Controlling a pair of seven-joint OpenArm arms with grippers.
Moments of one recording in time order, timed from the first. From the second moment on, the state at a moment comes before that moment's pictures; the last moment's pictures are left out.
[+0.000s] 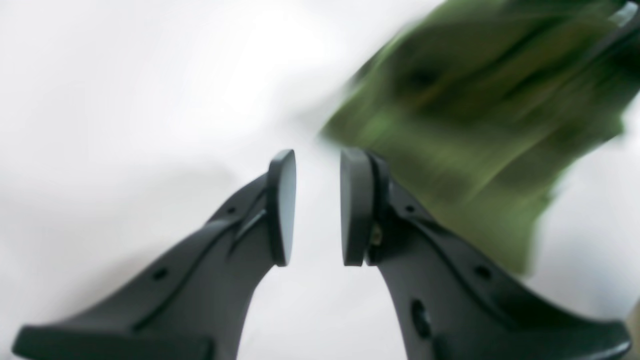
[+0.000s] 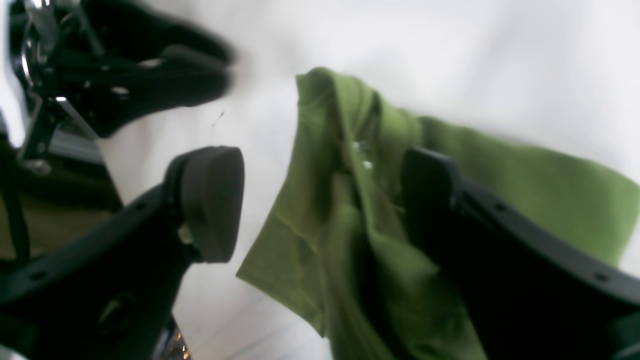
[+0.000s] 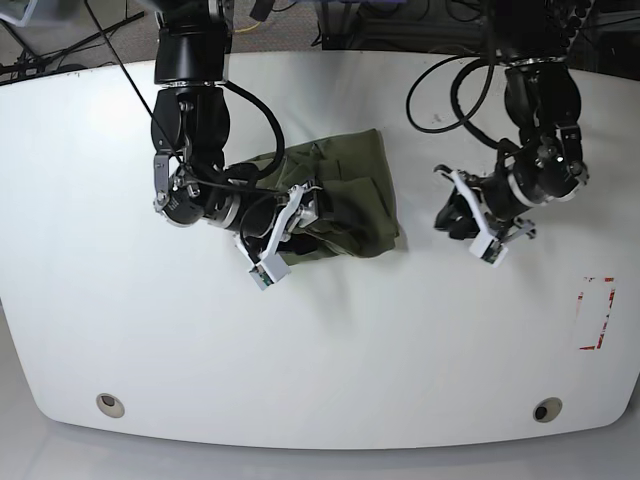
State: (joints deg) left arm 0.5 -11.0 -13.9 99.1 -26.2 -42.8 56.7; right arm 6.6 0.5 1.0 92.6 42.8 32.5 -67.7
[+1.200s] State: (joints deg) left arm 4.5 -15.7 -3.7 110.7 -26.6 -42.8 56.7; right arm 1.4 7.5 -7.6 105.3 42.6 32.5 -66.4
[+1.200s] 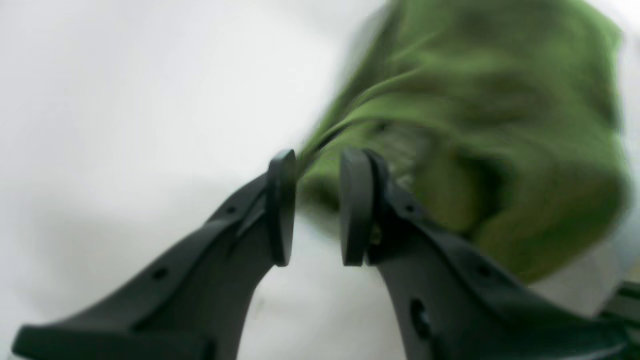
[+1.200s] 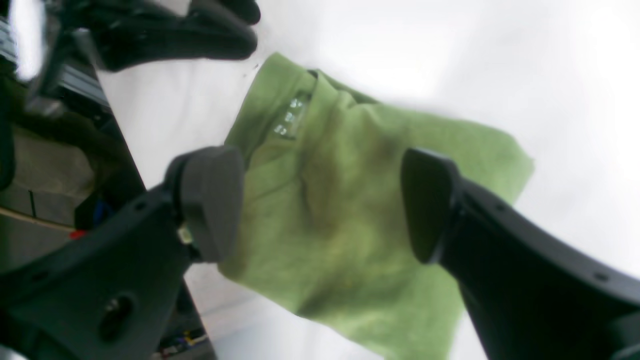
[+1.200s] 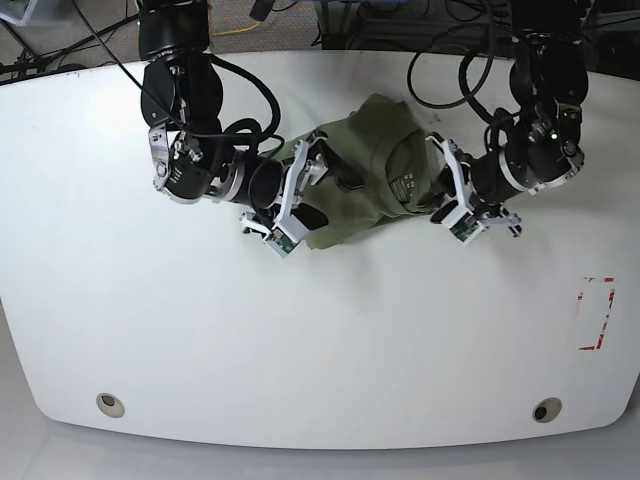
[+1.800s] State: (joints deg) left arm 12.7 -11.1 6.2 113.1 -26.1 -42.8 56.5; right arm 16.4 8.1 -7.7 76.8 42.6 32.1 -53.7
